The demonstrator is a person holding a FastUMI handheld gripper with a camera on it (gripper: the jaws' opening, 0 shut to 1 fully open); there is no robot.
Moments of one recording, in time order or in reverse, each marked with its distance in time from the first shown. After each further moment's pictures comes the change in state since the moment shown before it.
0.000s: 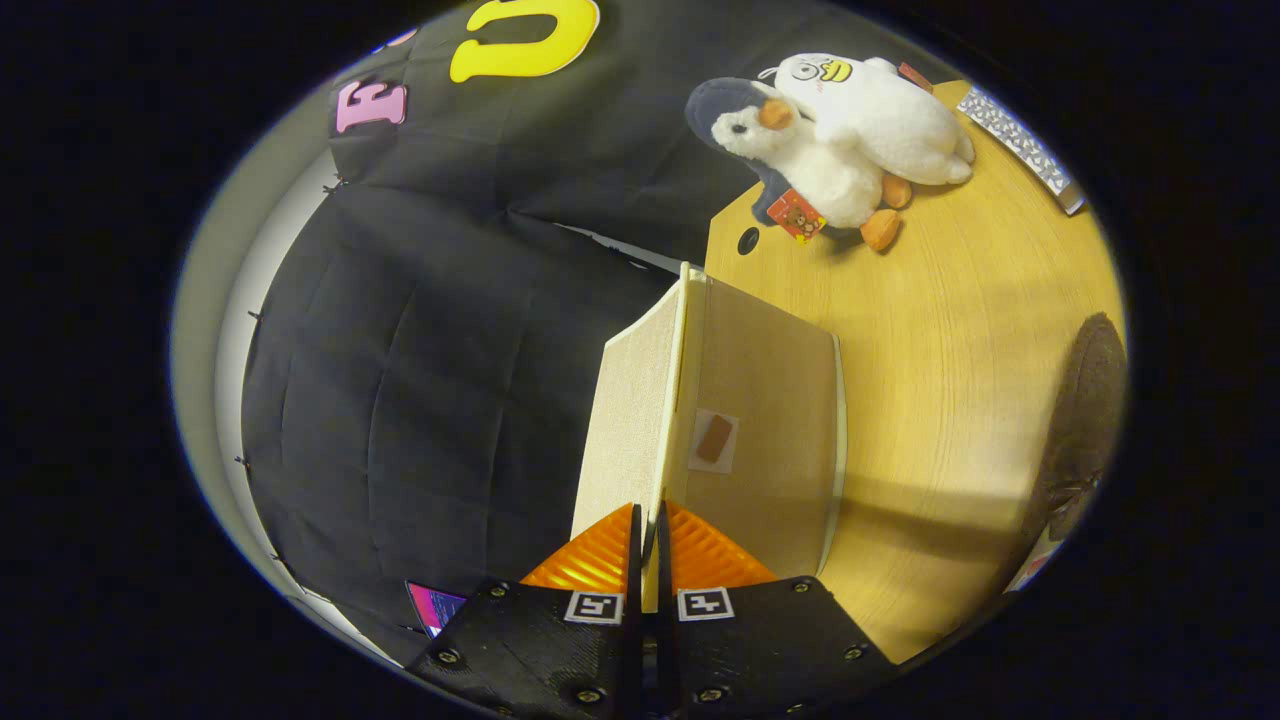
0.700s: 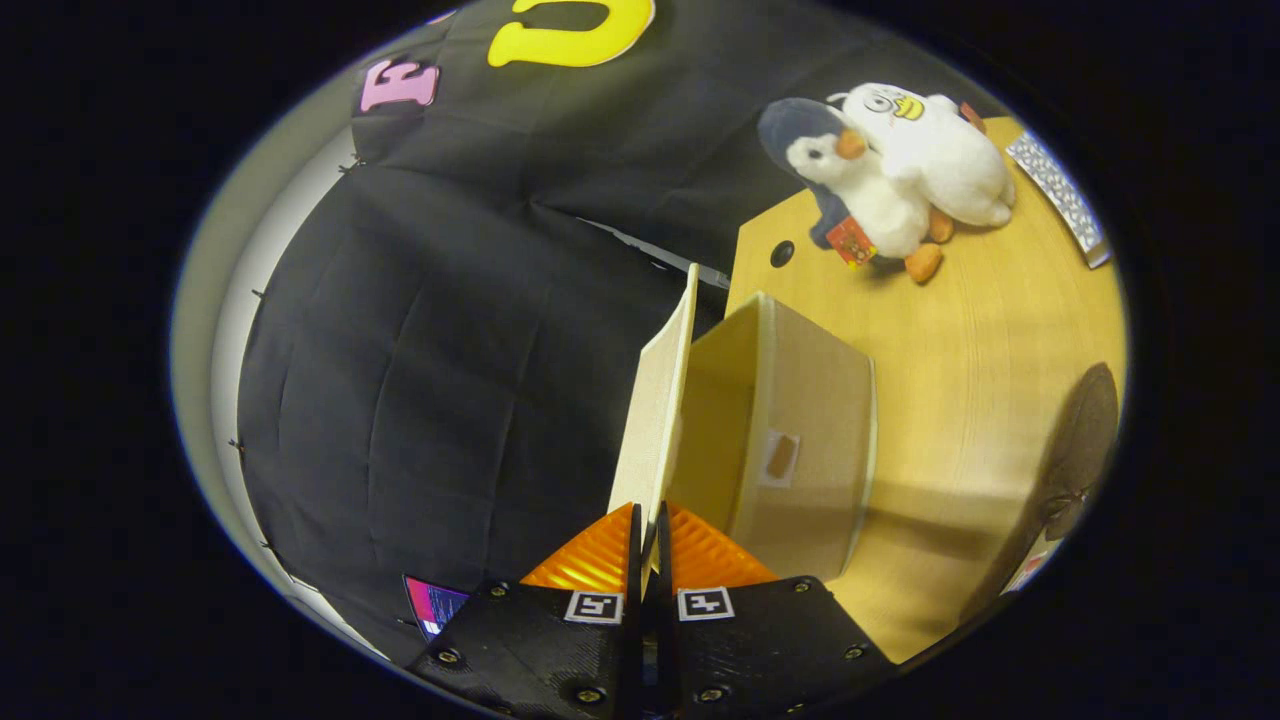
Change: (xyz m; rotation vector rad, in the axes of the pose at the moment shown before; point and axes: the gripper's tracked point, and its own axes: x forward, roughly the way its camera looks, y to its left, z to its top) arm -0.003 0.068 0.022 -0.080 0.008 -0.016
